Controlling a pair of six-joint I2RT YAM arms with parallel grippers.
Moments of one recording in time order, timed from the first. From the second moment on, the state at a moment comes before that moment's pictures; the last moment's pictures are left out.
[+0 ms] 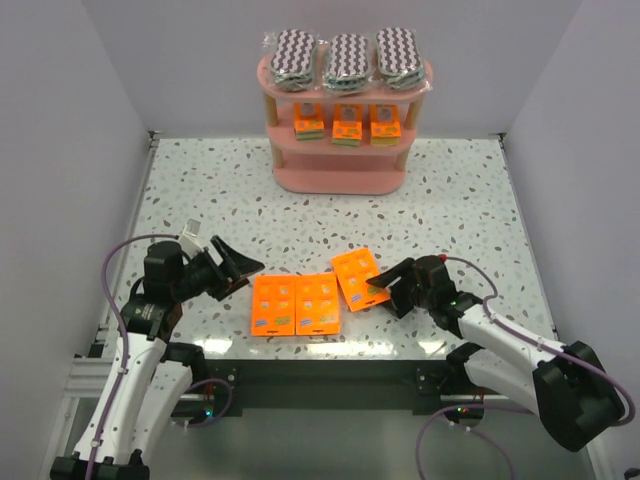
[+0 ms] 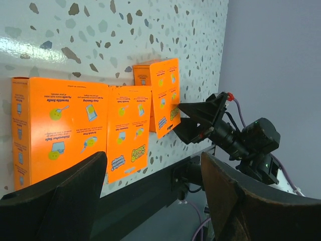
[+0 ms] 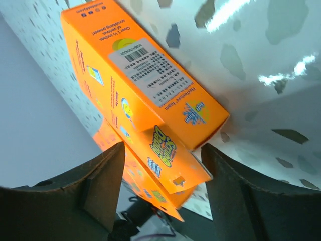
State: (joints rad) left arm -0.12 0.57 0.58 -0.57 0.54 -0.93; right arm 0.52 0.97 0.27 -0.06 -0.13 1.48
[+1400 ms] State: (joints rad) left arm -0.12 0.65 0.55 -0.57 0.55 -0.93; right arm 0.27 1.31 0.65 0.38 -0.32 1.47
